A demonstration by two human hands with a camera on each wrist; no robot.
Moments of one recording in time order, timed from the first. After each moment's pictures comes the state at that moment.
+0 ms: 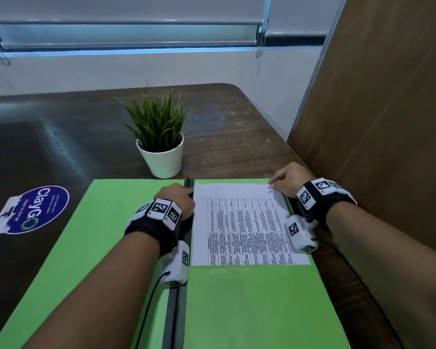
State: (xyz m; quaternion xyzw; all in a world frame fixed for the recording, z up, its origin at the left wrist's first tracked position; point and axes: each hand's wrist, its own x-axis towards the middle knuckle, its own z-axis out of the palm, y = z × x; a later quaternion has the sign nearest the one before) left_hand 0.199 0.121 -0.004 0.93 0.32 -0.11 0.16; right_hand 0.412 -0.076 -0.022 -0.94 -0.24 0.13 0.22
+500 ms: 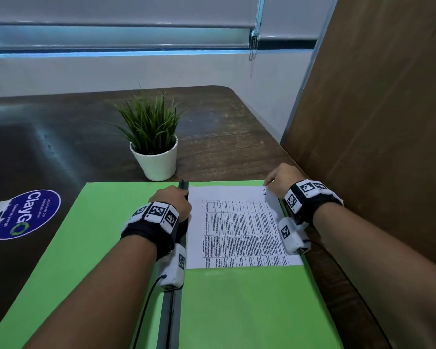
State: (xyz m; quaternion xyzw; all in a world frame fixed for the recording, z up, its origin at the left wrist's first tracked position) left_hand 0.208 0.127 -0.019 0.93 0.33 -0.11 0.14; right_hand 0.401 -0.068 -0.014 -0.96 -0.23 0.11 0.15
